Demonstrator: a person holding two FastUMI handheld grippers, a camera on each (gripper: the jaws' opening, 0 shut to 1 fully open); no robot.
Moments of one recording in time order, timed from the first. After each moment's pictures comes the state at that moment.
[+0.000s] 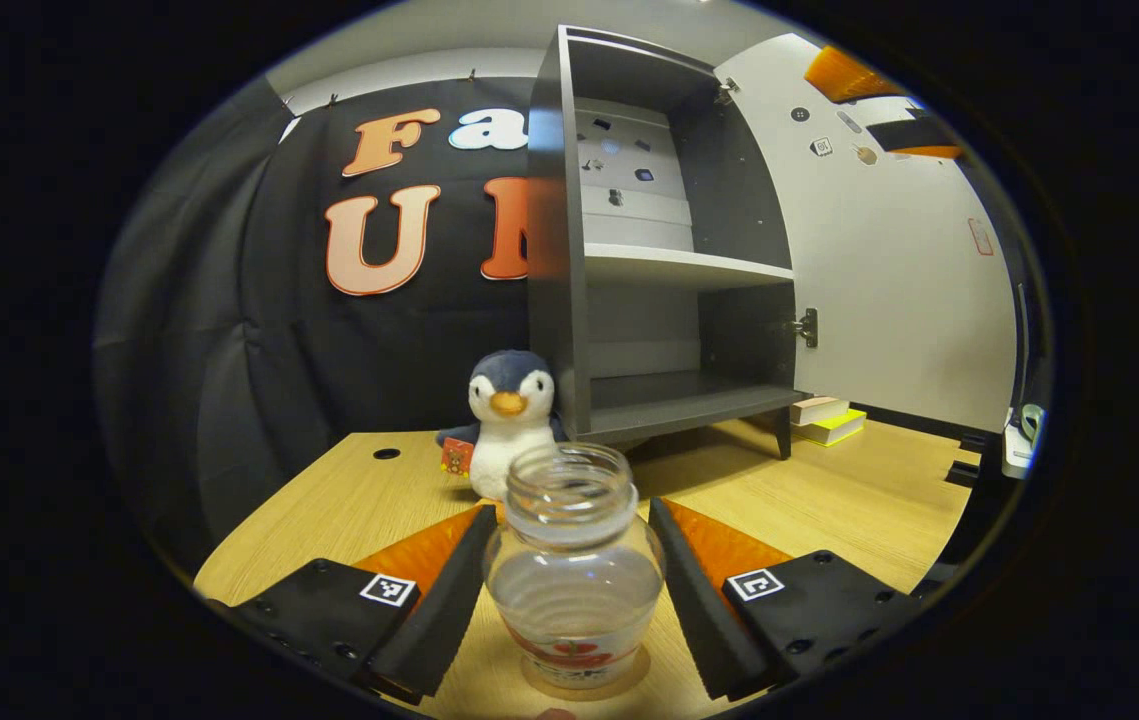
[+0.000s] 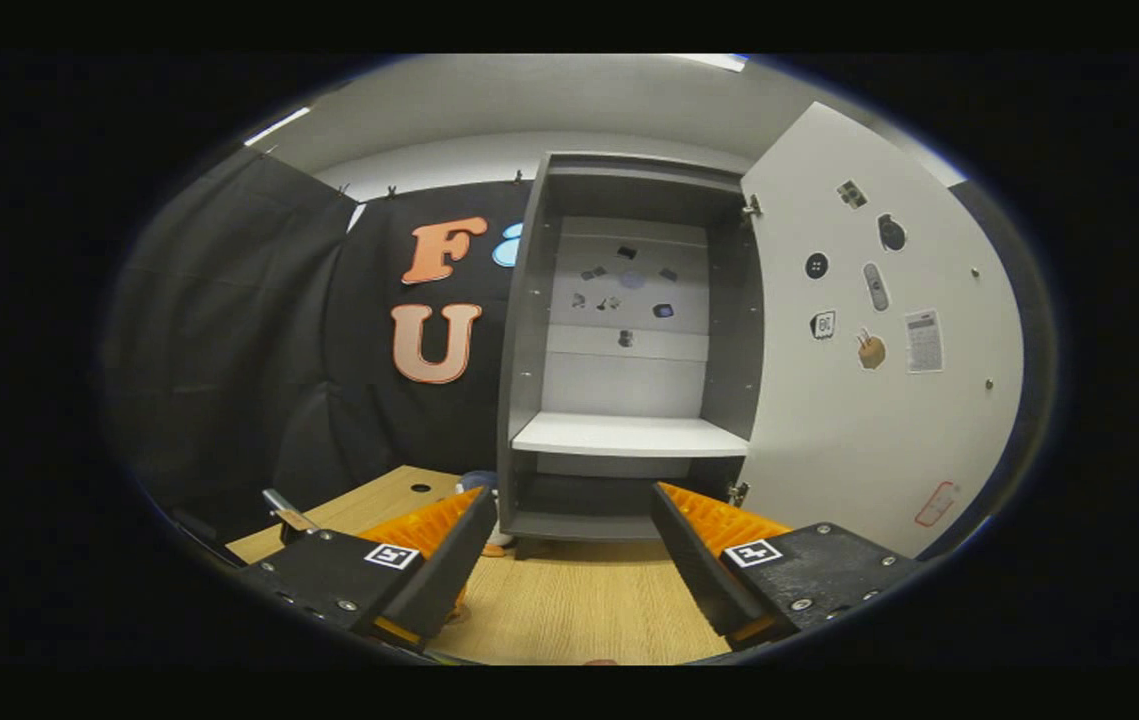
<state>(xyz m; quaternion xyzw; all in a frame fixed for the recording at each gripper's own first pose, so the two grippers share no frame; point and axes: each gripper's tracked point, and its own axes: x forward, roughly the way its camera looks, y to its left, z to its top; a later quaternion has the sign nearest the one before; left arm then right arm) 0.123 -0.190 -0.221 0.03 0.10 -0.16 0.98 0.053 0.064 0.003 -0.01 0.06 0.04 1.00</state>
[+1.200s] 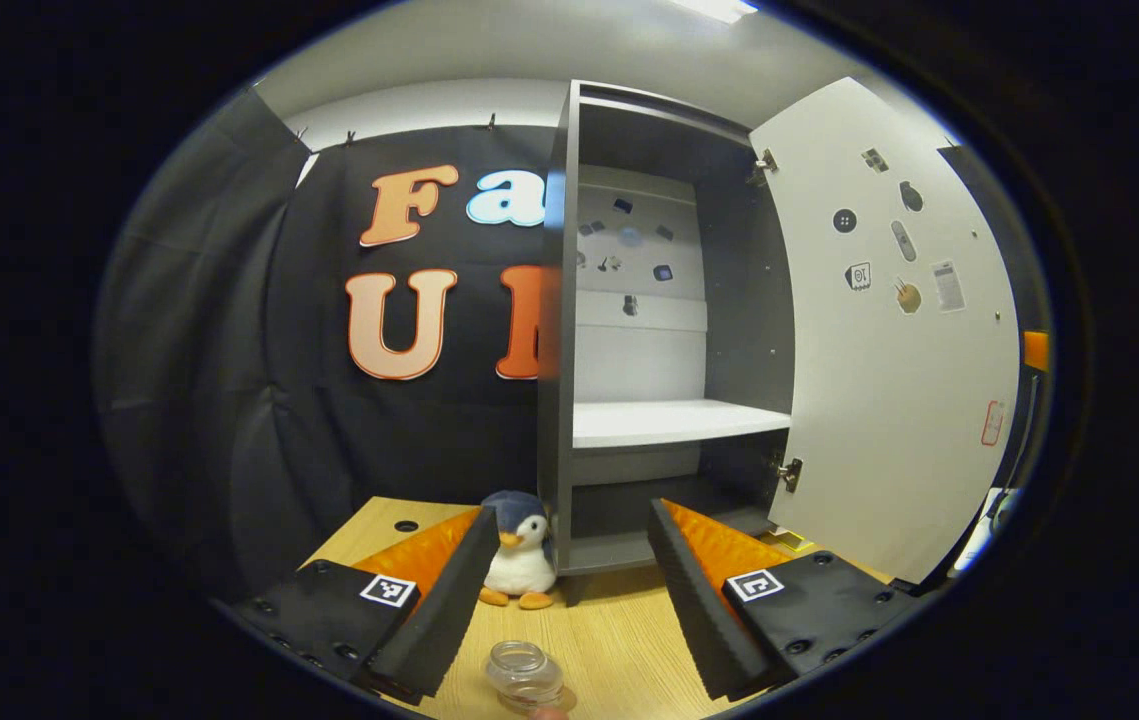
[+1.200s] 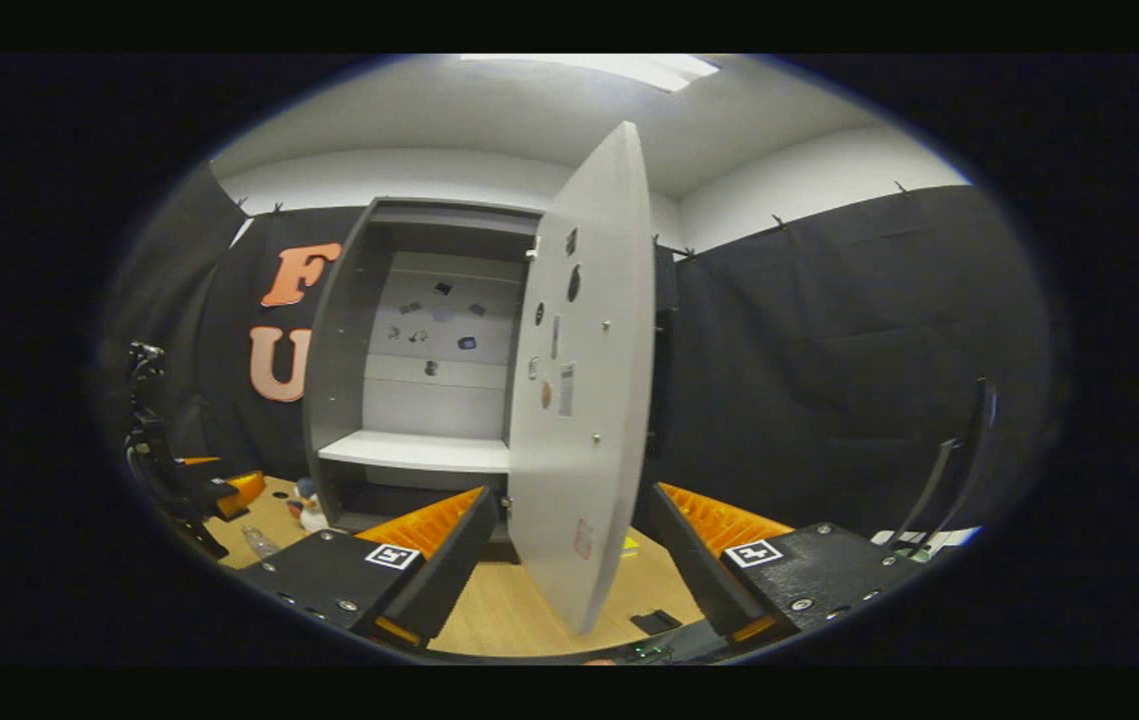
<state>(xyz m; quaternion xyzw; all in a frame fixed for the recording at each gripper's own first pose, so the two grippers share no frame) 0.114 -0.221 -0.012 0.00 0.04 -0.11 0.99 0.010 -0.073 0.033 -0.02 0.02 -0.17 0.99</state>
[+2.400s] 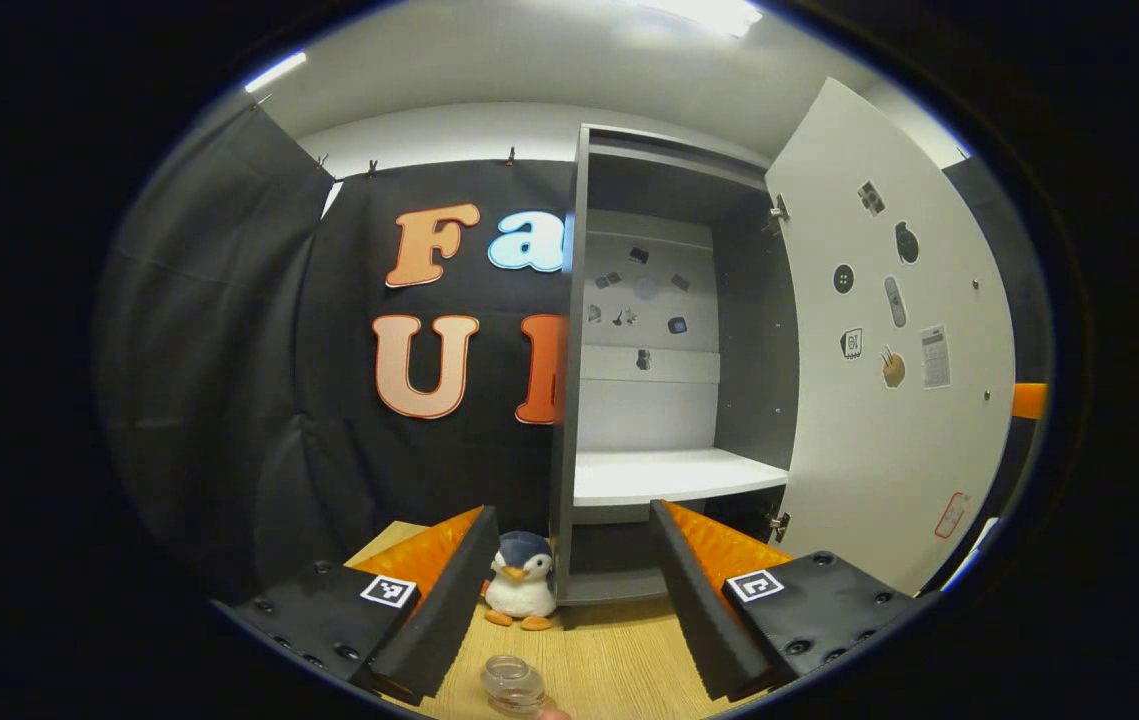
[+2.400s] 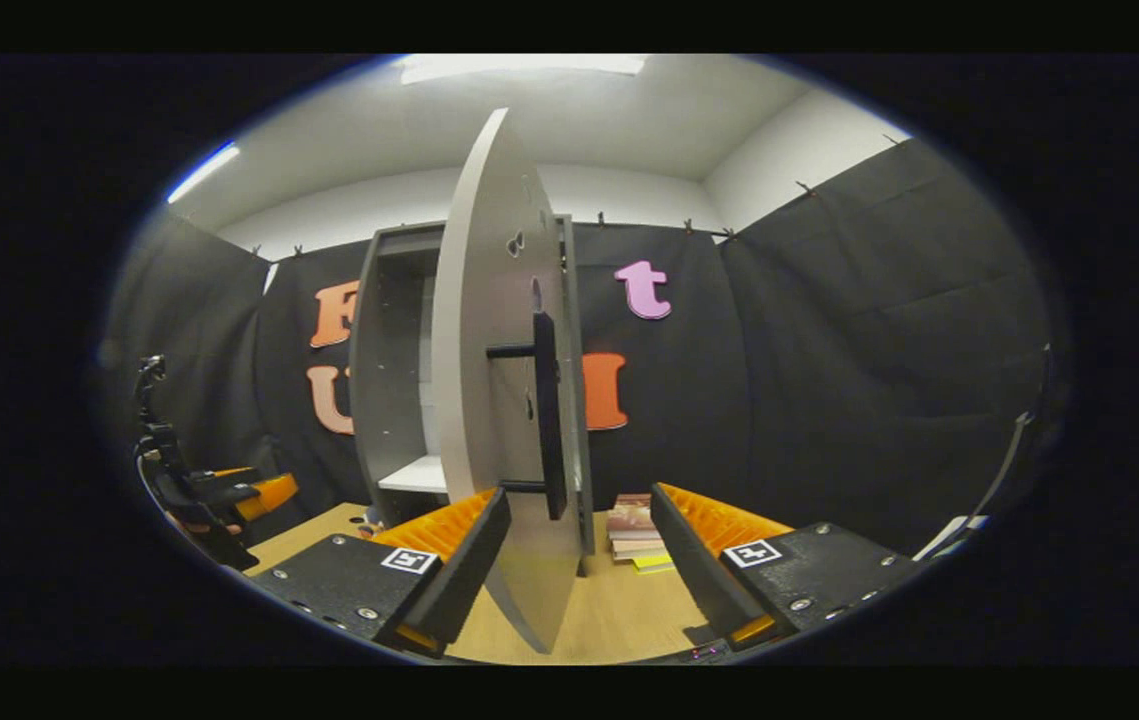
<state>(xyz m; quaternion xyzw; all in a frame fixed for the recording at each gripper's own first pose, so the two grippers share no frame) 0.100 -0.226 0.050 -0.02 0.01 -0.07 1.00 0.044 -0.022 0.045 0.06 0.00 -0.03 1.00</state>
